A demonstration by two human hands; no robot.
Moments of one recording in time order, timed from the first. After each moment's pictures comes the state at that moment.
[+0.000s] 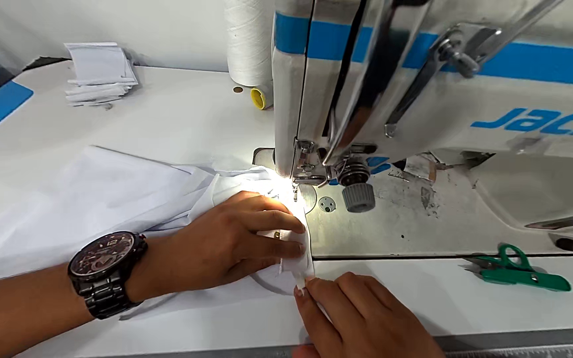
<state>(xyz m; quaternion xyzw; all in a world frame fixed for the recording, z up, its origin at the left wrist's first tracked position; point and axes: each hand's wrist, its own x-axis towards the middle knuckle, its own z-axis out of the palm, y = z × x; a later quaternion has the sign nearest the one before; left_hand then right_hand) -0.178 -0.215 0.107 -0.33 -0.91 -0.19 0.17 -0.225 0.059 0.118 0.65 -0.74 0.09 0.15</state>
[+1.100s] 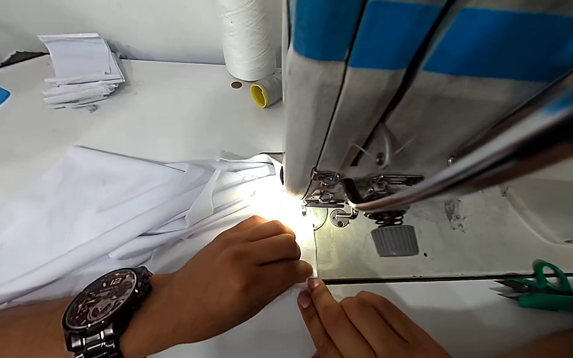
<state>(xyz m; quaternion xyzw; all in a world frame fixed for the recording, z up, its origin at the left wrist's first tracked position) -0.174 -0.194 0.107 -0.26 -0.92 -0.20 0.21 -0.240 0.051 0.116 0.68 -0.71 0.05 0.15</state>
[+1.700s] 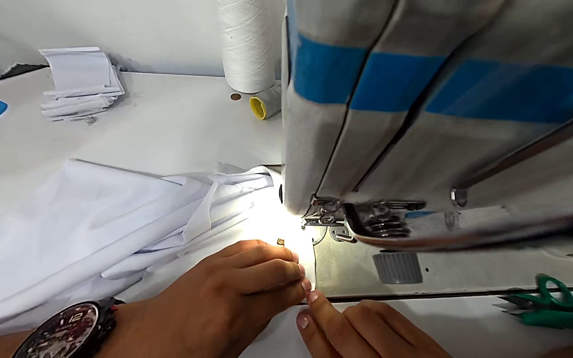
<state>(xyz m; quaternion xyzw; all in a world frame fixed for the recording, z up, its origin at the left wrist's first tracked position) -0.162 -0.206 0.103 -0.28 -0.92 -0.21 0.17 -0.255 0.050 0.120 0.70 -0.70 0.07 0.12</state>
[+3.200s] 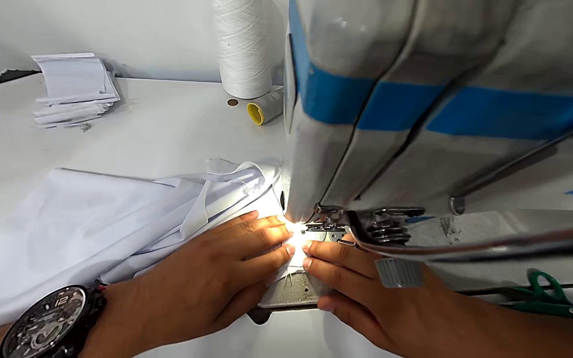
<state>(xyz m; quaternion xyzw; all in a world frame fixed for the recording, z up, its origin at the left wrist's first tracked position) -0.176 -0.230 0.107 -0.25 -0.94 -0.14 0.17 -0.317 0.028 0.103 0.68 -0.70 0.19 0.07</state>
